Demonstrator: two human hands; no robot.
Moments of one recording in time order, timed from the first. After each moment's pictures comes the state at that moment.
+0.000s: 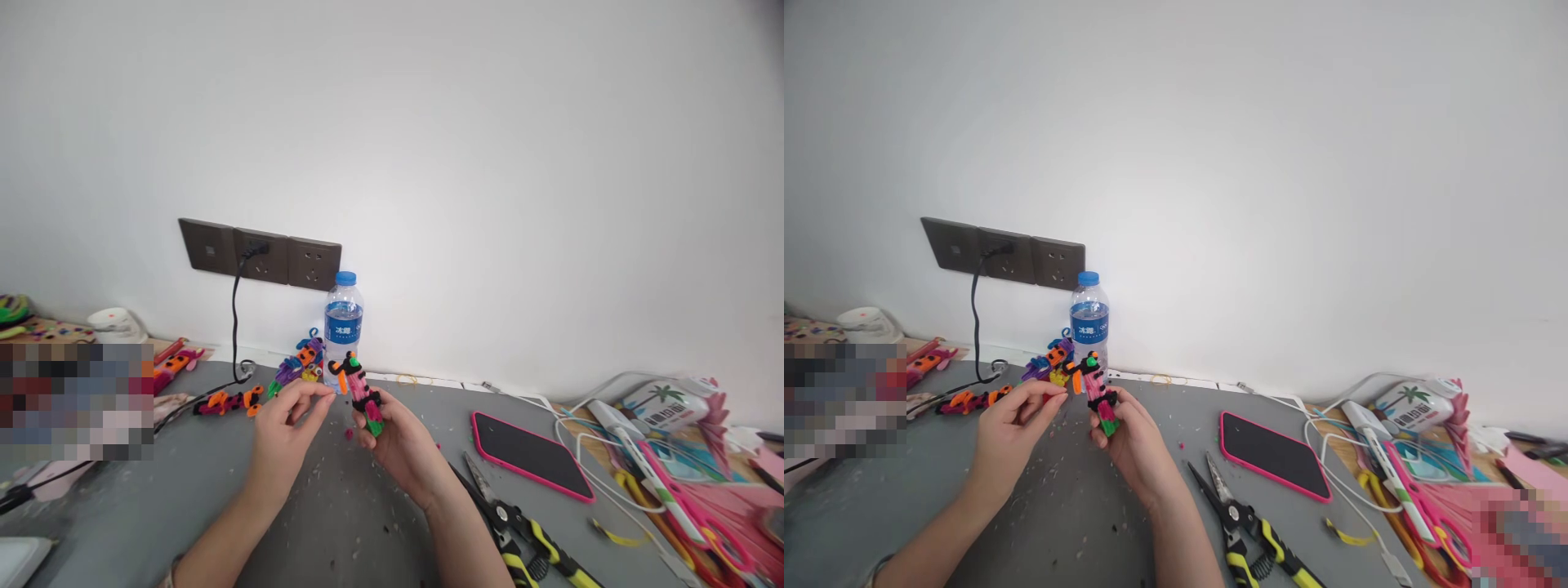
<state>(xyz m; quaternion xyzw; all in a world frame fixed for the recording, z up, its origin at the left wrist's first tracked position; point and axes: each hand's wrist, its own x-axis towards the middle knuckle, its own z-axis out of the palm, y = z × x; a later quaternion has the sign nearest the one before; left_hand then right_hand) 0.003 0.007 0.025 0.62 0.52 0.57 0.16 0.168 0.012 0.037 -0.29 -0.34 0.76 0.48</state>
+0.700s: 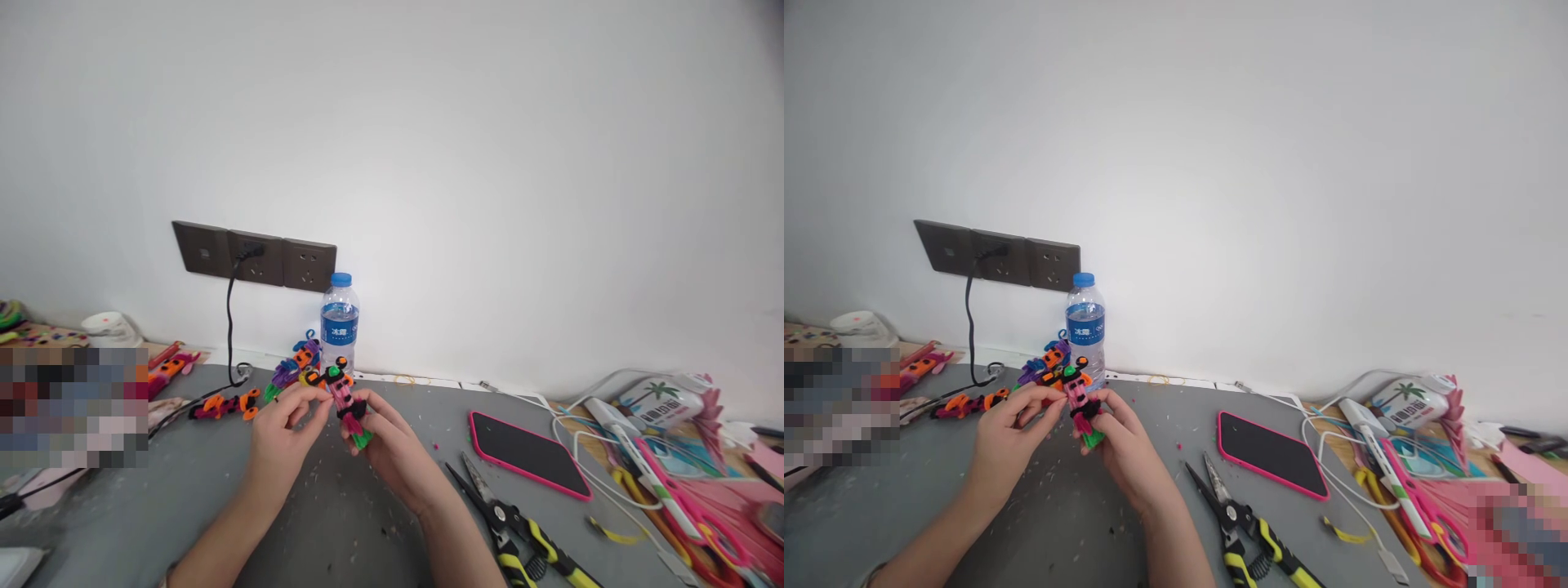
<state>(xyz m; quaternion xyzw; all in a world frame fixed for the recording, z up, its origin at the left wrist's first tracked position) 0.003 0.012 0.020 0.64 0.53 0.54 0.13 0.163 0.007 0.038 -0.30 -0.38 0.74 0.46</state>
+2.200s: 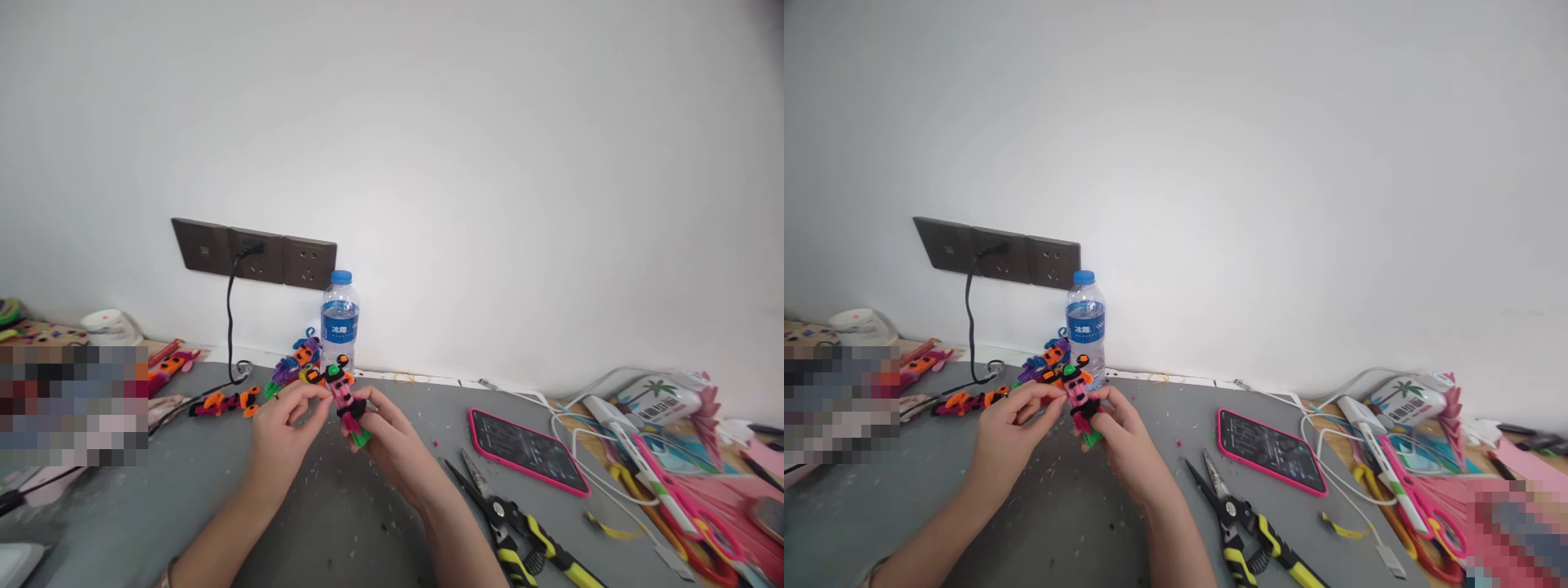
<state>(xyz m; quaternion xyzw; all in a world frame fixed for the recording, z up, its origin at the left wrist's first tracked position) 0.002 0.013 0.019 0.66 0.52 0.54 0.08 0.166 0.009 0.030 -0.31 -0.42 0.72 0.46</state>
